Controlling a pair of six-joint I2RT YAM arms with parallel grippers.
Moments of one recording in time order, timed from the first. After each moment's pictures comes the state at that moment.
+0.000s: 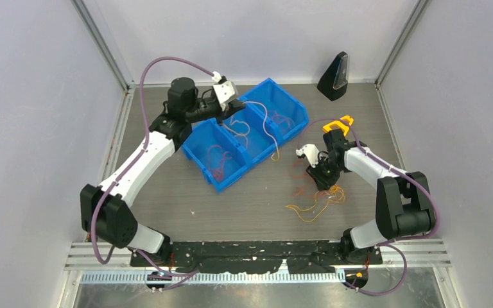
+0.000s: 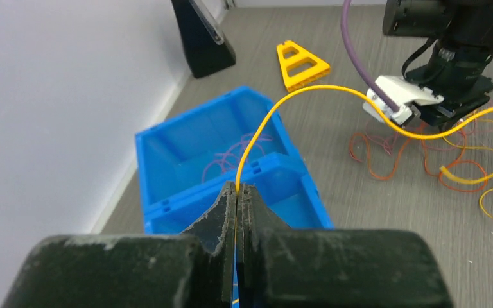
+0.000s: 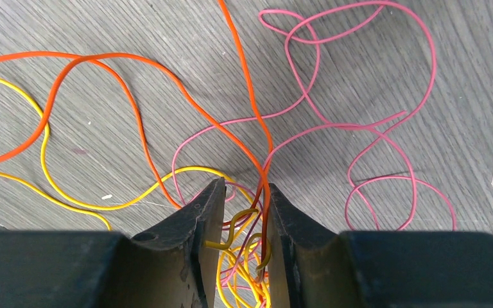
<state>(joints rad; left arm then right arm) -0.42 1.44 1.30 -0.02 0.71 0.42 0.17 1.47 0.83 -0.72 -0.26 -0.70</state>
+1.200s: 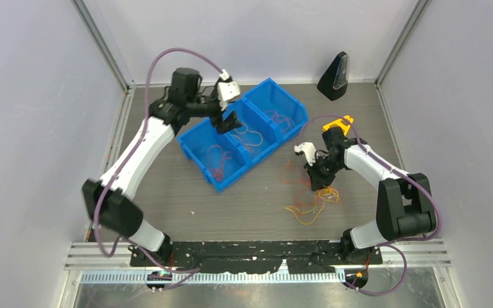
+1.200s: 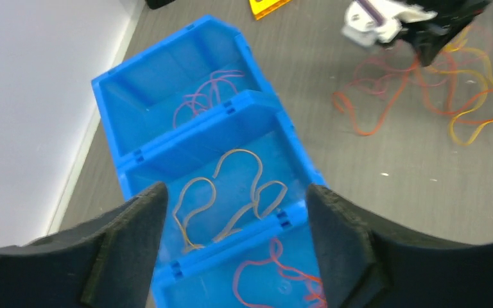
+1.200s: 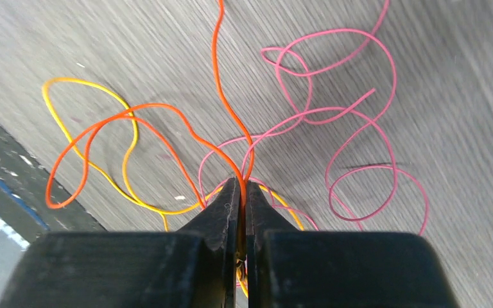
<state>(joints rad) -0.41 1.62 1.62 -0.58 0.71 0.67 0.18 1.46 0.86 -0.81 -0.40 -0.67</state>
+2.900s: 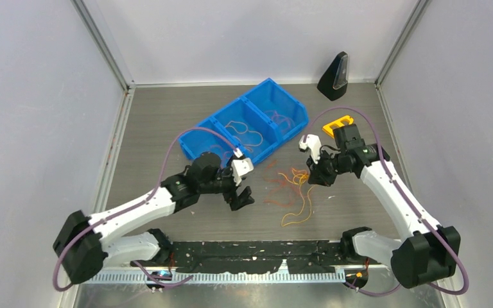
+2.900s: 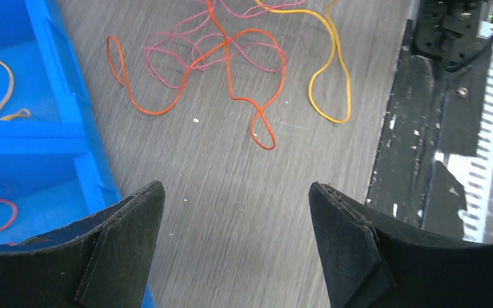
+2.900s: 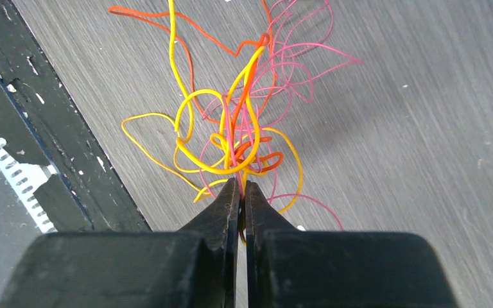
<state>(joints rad) -0.83 1.06 0.67 -0.13 0.41 0.16 0.23 1.12 0.94 -0.94 -0.57 -0.67</state>
